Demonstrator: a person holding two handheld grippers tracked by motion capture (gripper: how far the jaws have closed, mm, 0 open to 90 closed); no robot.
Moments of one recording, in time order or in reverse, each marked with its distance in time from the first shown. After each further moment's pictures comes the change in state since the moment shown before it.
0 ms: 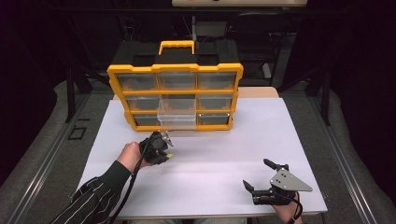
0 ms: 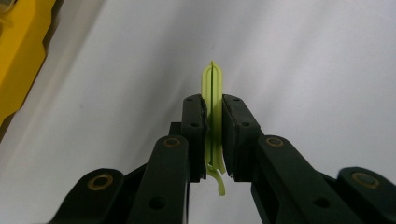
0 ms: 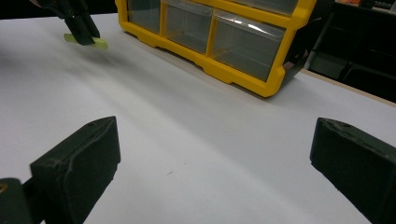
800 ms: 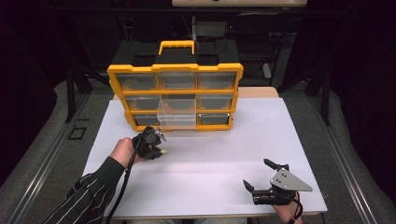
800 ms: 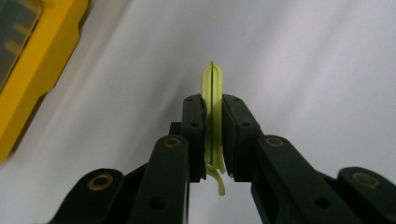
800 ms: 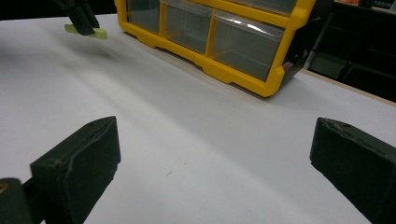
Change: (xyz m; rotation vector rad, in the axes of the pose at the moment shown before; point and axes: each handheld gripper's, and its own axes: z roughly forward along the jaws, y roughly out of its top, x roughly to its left) left arm 0.021 -0.009 -0.010 0.003 0.007 -0.031; right arm 0.000 0.000 0.000 -0.003 0.000 0.004
